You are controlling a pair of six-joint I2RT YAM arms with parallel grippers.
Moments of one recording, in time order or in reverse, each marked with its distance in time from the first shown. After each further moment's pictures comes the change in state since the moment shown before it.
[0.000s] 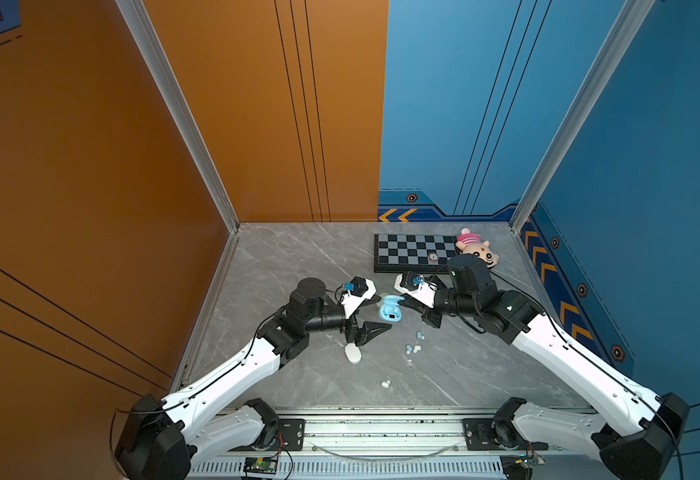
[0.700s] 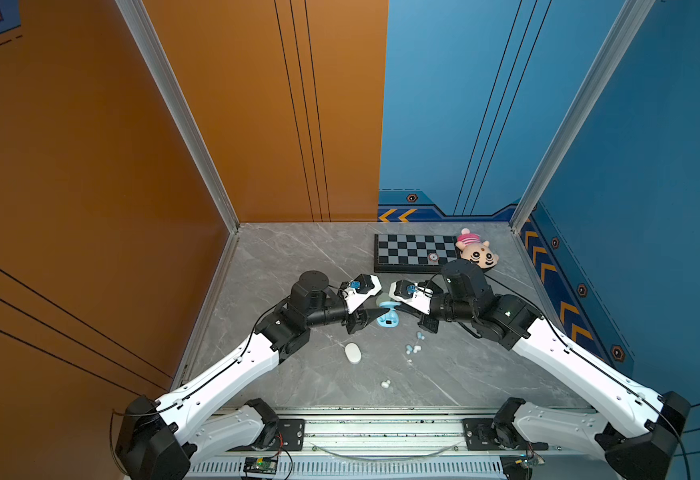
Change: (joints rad) left arm -0.034 0.036 0.118 -0.122 -0.139 0.211; right arm 0.072 -0.006 0.000 -0.003 0.055 -0.018
